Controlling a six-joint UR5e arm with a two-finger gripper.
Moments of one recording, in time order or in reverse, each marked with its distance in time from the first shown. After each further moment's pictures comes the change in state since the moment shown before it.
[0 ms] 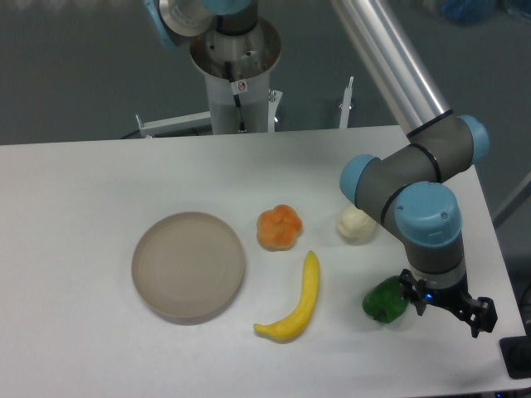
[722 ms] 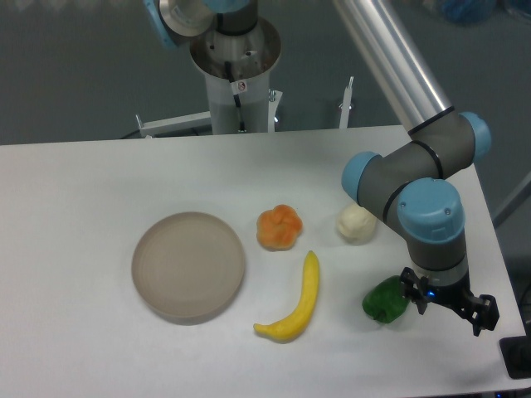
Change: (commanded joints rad) arm 0.006 -0.001 -0.015 0.000 -0.012 -0.009
